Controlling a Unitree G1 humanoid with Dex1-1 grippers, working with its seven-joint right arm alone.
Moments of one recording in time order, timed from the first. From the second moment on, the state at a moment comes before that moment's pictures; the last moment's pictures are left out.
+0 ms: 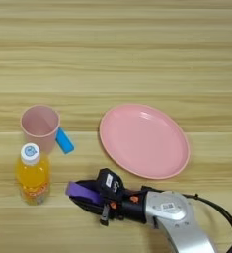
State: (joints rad) arm 0.22 -0.50 0.16 -0.07 0.14 0.01 1.03
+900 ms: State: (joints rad) arm 0.13 -0.45 0.00 -0.16 0.37 0.09 0.96
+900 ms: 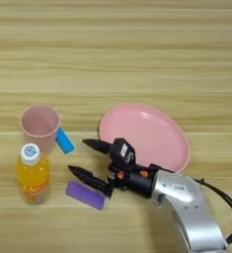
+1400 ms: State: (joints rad) arm -0.06 -0.40 -0.16 0.04 0.31 0.15 0.64
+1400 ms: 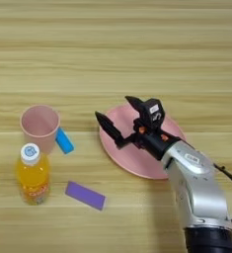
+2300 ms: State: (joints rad) arm -0.09 -0.41 -0.10 0.19 0.11 0.25 0.54
